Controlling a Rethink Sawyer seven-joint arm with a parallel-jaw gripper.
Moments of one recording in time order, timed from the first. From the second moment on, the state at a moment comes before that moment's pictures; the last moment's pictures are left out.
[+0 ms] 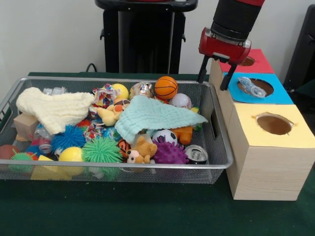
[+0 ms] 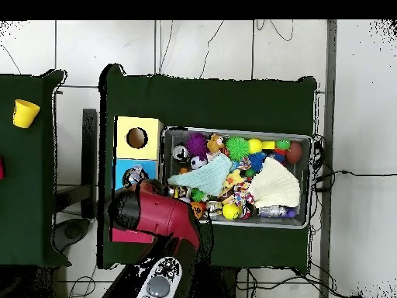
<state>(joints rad) 0.30 -0.56 -0.40 1.77 0.34 0.36 1.74</state>
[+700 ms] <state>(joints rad) 0.34 -0.52 -0.44 1.76 0.36 0.37 1.79</state>
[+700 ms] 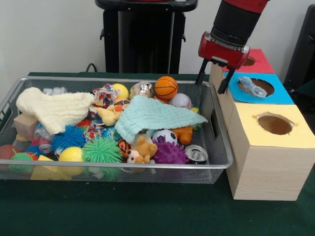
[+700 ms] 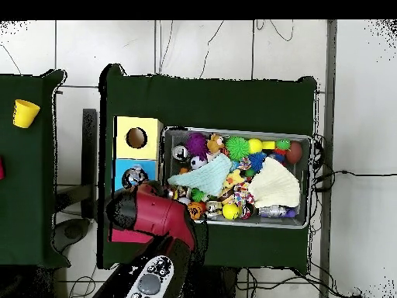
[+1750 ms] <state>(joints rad) 0.35 -0.53 -0.49 1.62 0.35 0.62 1.79</state>
